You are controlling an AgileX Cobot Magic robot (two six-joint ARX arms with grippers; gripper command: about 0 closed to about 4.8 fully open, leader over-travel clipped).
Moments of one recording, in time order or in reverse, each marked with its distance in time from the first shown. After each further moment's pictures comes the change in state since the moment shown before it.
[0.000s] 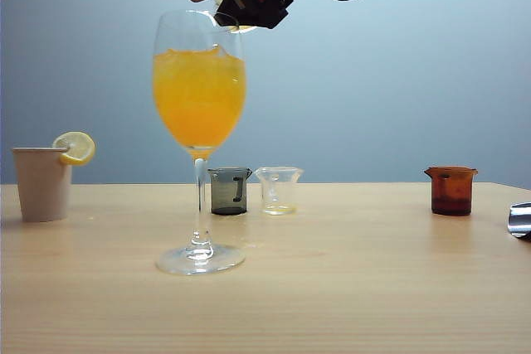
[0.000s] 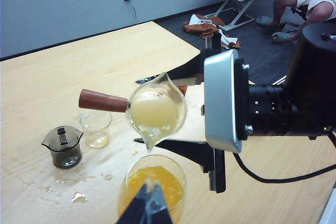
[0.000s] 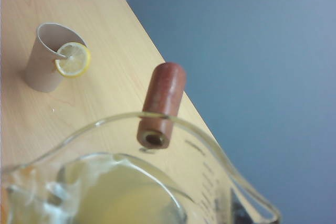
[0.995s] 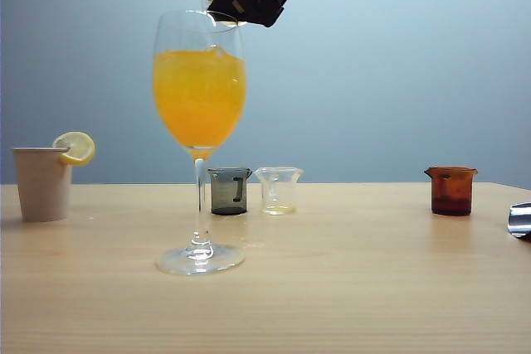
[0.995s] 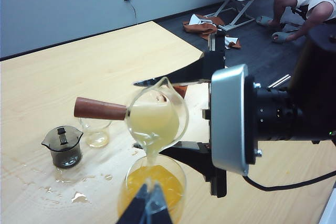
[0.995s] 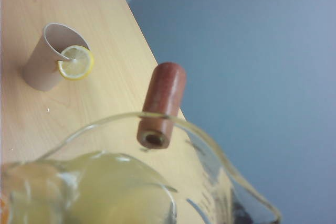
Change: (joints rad) left arm 0.000 0.000 0.000 0.000 0.000 0.000; right arm 0.024 0.000 0.000 0.021 0.000 -0.122
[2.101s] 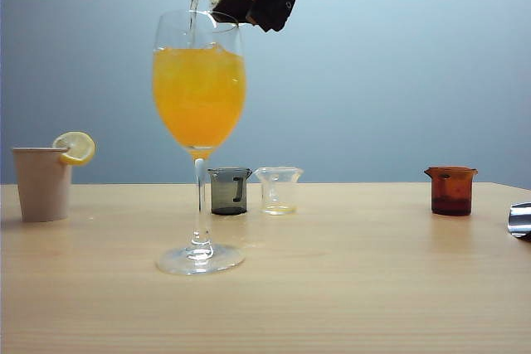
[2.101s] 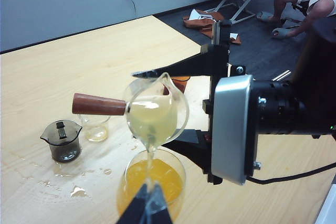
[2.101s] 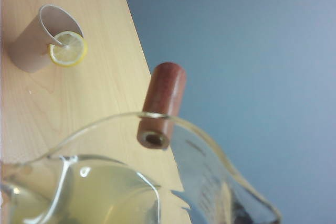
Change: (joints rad) left arm 0.000 0.001 0.000 -0.018 0.000 0.000; right arm 0.000 0.000 0.000 0.012 0.001 -0.177
